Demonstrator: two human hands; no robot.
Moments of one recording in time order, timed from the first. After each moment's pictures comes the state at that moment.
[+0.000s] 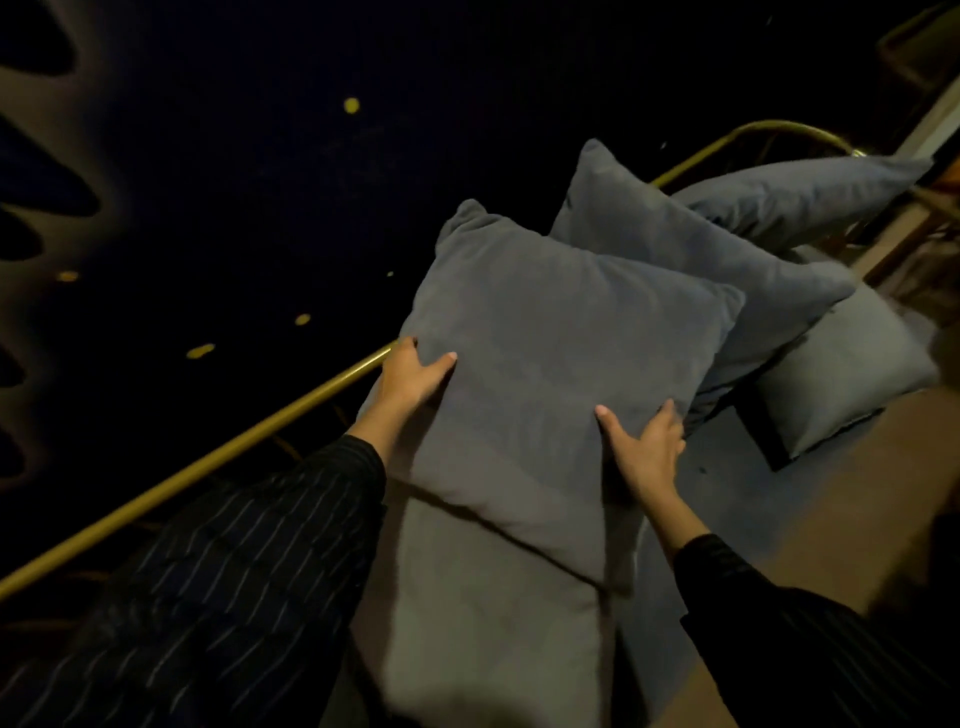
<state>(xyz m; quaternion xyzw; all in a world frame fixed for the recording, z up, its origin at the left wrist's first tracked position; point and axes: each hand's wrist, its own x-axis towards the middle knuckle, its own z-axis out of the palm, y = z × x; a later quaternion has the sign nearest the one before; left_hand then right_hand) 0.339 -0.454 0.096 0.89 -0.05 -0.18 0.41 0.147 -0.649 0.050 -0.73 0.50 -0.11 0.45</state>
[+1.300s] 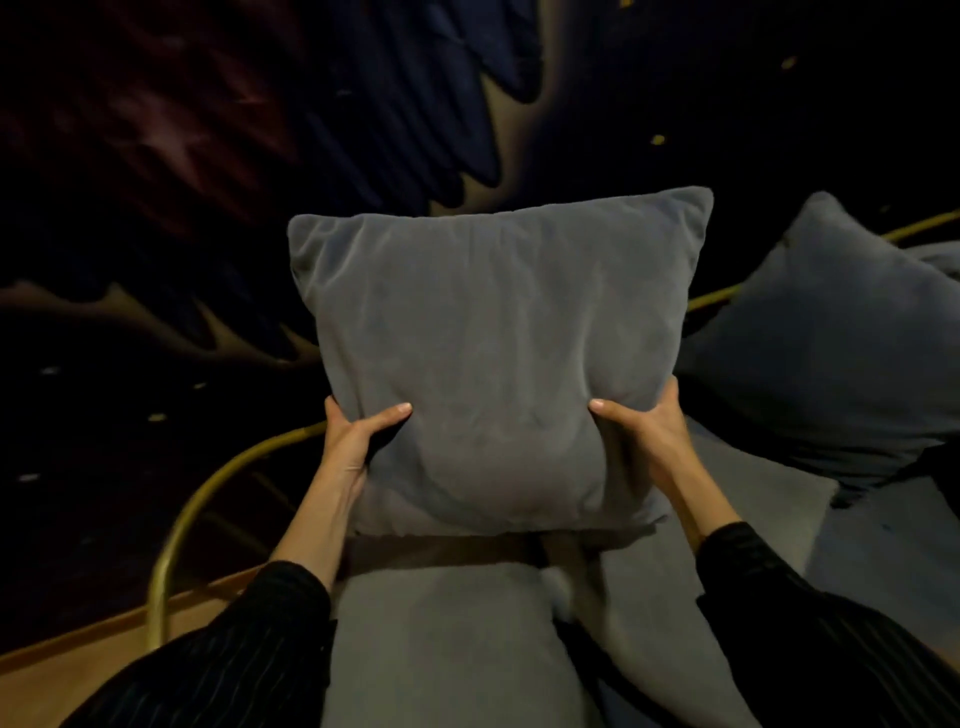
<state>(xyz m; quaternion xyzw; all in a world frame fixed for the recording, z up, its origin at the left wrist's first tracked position) 0.189 -0.053 0.160 0.62 0.20 -0.01 0.76 0.152 -0.367 0.144 -0.68 0.19 -0.10 0.70</state>
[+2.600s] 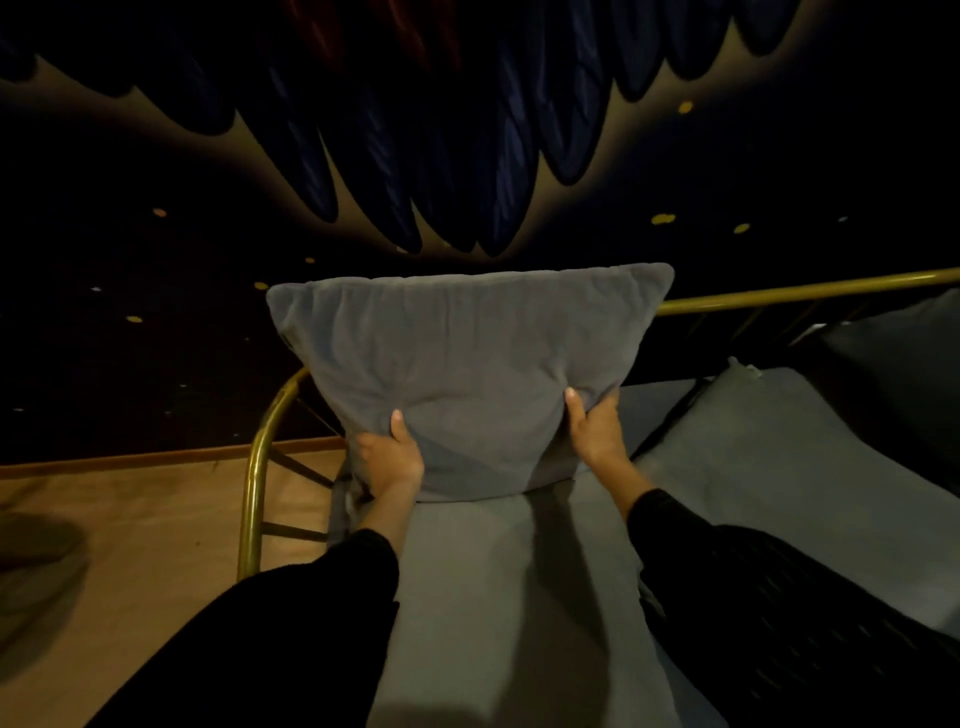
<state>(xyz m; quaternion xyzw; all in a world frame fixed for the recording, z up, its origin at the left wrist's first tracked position) 0.168 0.046 0.022 0.71 0.50 0.02 0.49 0.215 -0.175 0.012 -0.80 0.21 0.08 0.56</state>
